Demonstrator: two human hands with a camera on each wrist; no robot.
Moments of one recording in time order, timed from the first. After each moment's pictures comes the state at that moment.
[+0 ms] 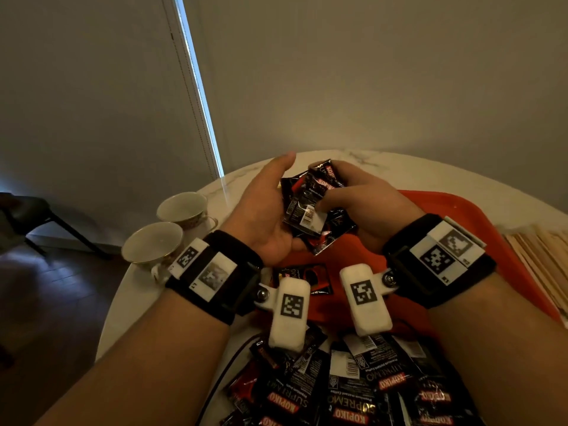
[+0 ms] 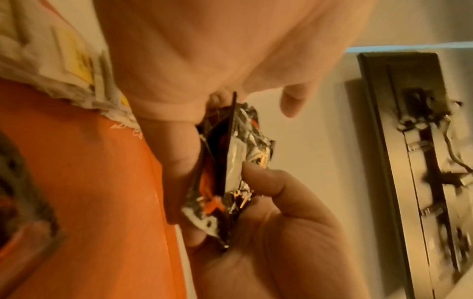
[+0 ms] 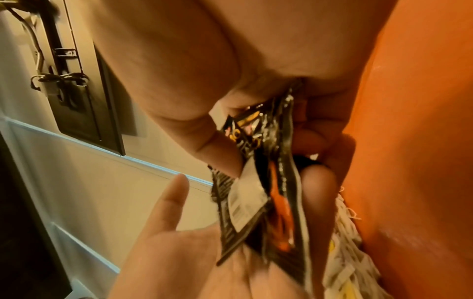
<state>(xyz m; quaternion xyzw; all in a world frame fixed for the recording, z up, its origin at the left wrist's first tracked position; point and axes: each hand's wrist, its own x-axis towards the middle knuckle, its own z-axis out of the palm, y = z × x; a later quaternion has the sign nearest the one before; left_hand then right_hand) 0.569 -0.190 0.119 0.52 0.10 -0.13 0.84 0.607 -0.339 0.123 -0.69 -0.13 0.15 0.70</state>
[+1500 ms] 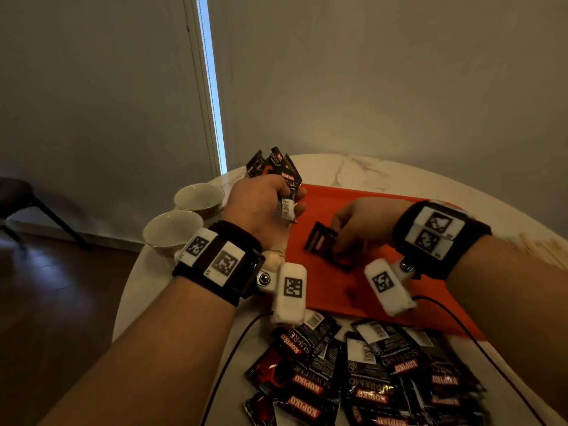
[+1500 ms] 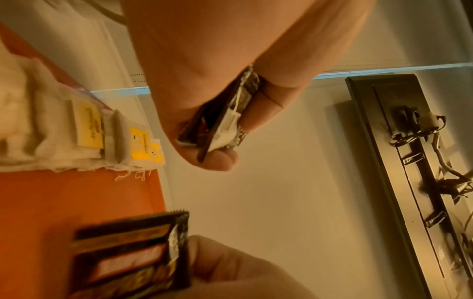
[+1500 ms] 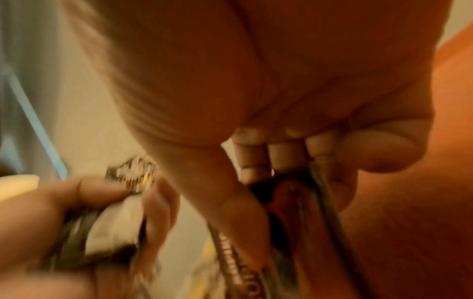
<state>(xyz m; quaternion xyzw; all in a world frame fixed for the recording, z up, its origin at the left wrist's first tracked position) 0.563 -0.157 0.116 0.48 0.17 0.05 0.86 0.625 -0.335 0.121 -0.93 -0.13 0.26 0.21</state>
